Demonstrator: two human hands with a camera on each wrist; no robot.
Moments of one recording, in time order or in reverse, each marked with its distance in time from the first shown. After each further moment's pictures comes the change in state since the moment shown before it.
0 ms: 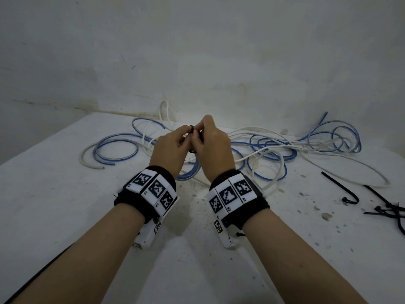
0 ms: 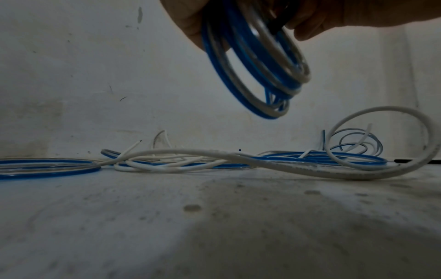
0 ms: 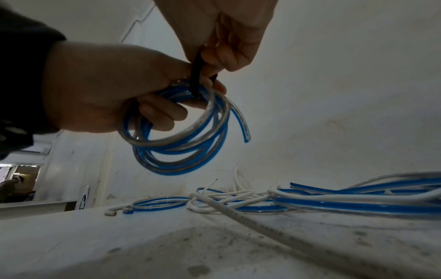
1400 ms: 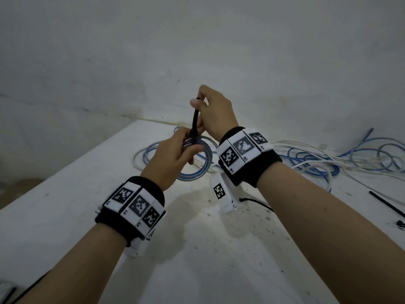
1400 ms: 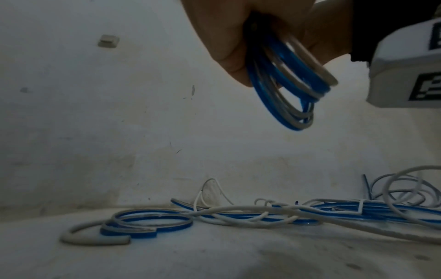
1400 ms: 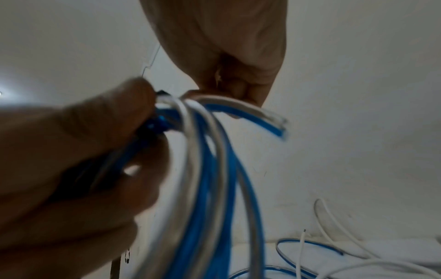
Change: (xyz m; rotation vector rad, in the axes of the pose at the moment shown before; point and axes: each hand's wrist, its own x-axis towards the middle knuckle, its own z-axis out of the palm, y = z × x) left_hand -0.027 -0.011 -0.110 -0.020 -0.028 0.115; right_hand 0.079 -0.090 0.036 0.248 -0.205 0.128
